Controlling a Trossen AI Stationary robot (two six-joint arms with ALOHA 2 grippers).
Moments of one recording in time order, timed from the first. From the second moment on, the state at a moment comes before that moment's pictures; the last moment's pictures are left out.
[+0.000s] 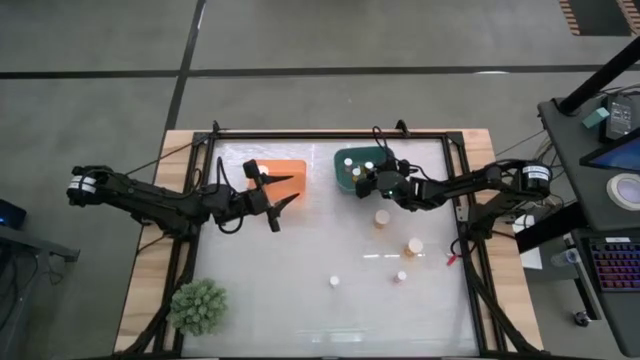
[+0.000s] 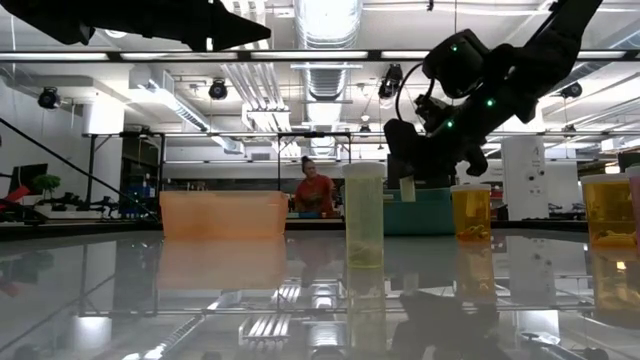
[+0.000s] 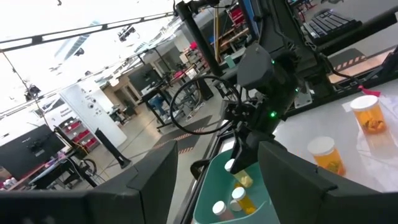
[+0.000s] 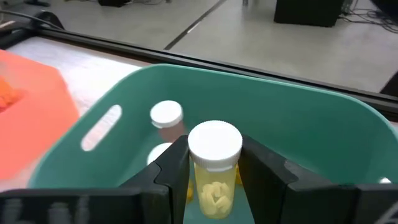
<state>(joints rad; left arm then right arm) -0.10 1.06 0.52 0.65 -0.48 0.59 -0.22 1.54 0.57 0.41 0.68 0.51</state>
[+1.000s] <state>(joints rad) -0.10 1.06 0.52 0.65 -0.48 0.59 -0.22 1.65 0.56 0.40 0.71 0.48</state>
